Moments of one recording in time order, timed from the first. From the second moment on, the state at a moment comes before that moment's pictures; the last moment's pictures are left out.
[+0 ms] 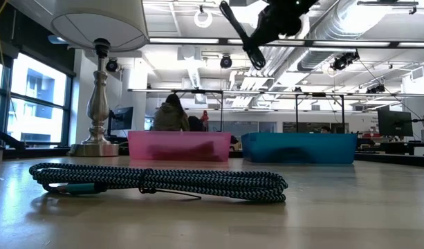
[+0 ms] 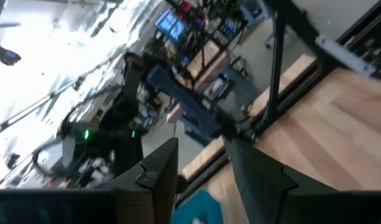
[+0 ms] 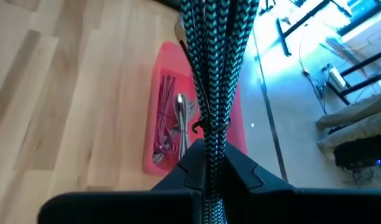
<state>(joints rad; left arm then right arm) -0.59 1.29 1.14 0.15 -0.67 0.83 -0.21 1.35 1.19 -0.41 0.19 -0.49</state>
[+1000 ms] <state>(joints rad) -0.29 1.29 1.10 0.07 -0.54 0.53 0.16 1.25 1.19 -0.42 0.09 -0.45</state>
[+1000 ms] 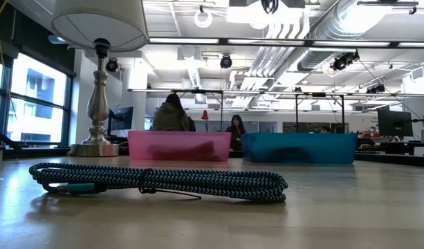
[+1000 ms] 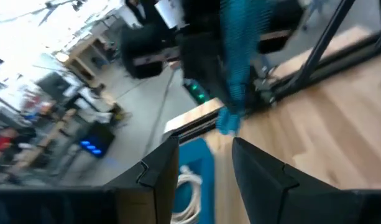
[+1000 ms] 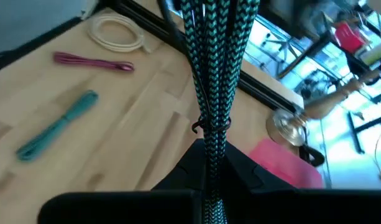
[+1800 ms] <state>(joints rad) -0.16 1.49 1.10 0.52 0.13 0.44 0.24 1.25 1.19 -0.42 0.20 -0.48</state>
